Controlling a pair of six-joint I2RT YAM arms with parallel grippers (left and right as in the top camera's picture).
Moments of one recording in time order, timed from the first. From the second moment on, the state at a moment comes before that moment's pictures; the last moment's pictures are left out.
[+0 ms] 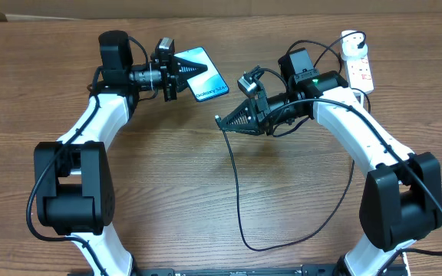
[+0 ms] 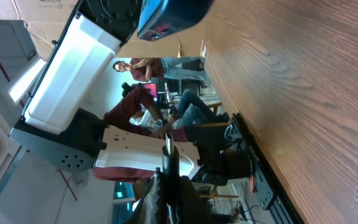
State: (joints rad) left arm -0.03 1.96 1.30 0.20 1.35 -1.41; right arm 0.32 1.86 1.43 -0.85 -1.41 0.26
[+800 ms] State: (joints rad) left arm -0.03 1.96 1.30 0.20 1.35 -1.41; right arm 0.27 1.86 1.43 -0.74 -1.45 0.38
